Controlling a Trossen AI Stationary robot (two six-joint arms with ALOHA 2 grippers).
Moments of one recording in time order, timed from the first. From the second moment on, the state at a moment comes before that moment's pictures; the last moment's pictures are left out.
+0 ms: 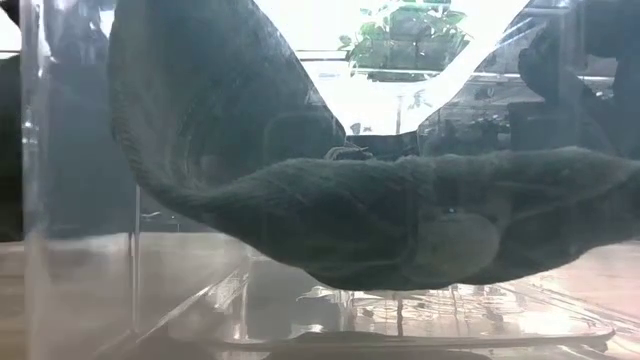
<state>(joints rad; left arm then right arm) -0.31 0.92 0.86 -0.92 0.03 -0.49 0.26 1.88 2.17 -1.09 0.42 1.13</state>
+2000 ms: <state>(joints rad) -0.40 1.07 1.24 -0.86 -0.83 -0.12 -0.08 1.88 2.17 -0.83 -0.16 1.72</state>
